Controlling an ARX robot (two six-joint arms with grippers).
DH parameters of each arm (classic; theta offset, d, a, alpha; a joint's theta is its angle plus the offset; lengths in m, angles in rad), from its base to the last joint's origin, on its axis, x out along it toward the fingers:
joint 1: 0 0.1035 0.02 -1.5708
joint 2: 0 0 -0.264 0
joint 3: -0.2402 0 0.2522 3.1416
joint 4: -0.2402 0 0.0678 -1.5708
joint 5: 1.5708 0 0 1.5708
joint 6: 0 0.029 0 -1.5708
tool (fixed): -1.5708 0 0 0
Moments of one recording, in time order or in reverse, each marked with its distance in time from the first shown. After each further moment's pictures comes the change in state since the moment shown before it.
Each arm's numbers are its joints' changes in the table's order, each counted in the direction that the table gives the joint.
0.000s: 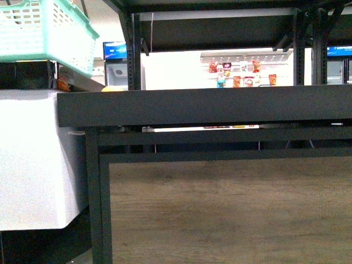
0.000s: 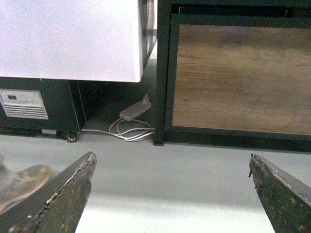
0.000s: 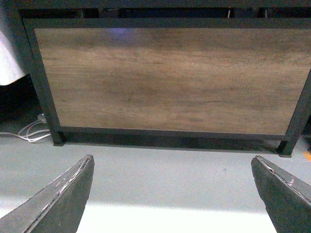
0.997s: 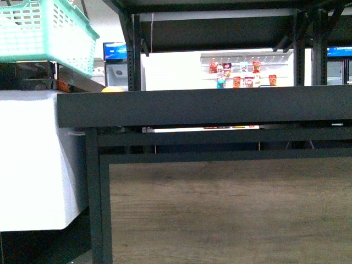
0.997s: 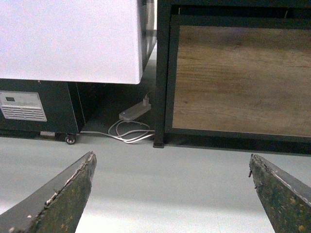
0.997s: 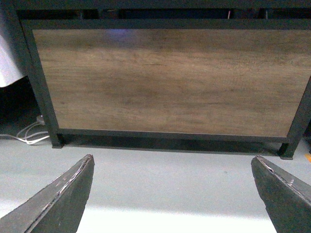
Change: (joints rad) left arm 0.000 0.000 0.000 0.000 0.000 0.000; right arm 0.000 0.000 0.000 0.000 0.000 0.000
